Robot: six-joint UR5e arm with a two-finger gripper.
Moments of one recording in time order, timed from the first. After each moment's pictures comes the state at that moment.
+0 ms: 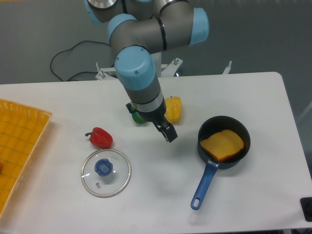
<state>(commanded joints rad) 2.31 -1.84 -1.52 -1.33 1.71 1.17</state>
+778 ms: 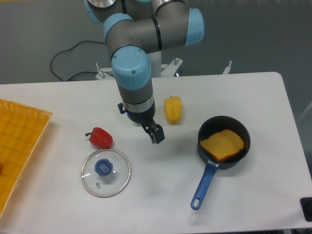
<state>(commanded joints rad) 2.31 -1.85 -1.56 -1.26 1.59 1.05</state>
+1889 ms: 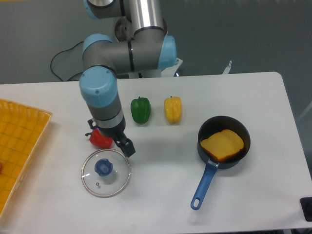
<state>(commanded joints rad) 2.15 -1.93 -1.57 -1.19 1.59 1.04</state>
